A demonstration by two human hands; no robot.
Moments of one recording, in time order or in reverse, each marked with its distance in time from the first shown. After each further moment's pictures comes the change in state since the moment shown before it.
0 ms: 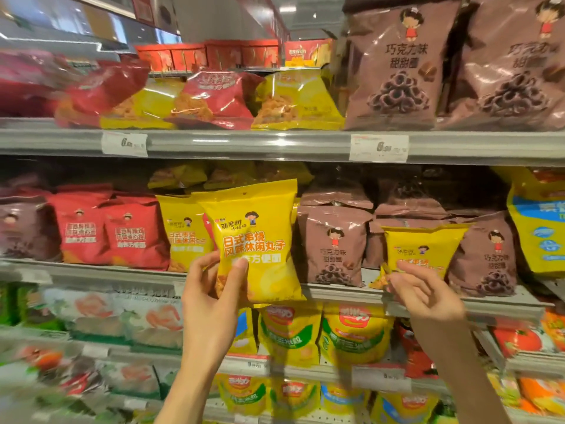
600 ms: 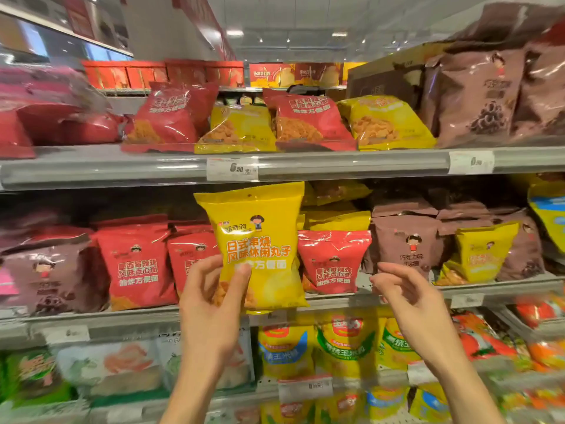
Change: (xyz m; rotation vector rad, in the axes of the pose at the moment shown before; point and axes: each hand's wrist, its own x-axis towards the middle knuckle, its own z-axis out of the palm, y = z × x) left_hand 0.135 -0.004 -0.178 -0.097 -0.177 0.055; right_hand -0.078 -0.057 0.217 -0.164 0.083 -0.104
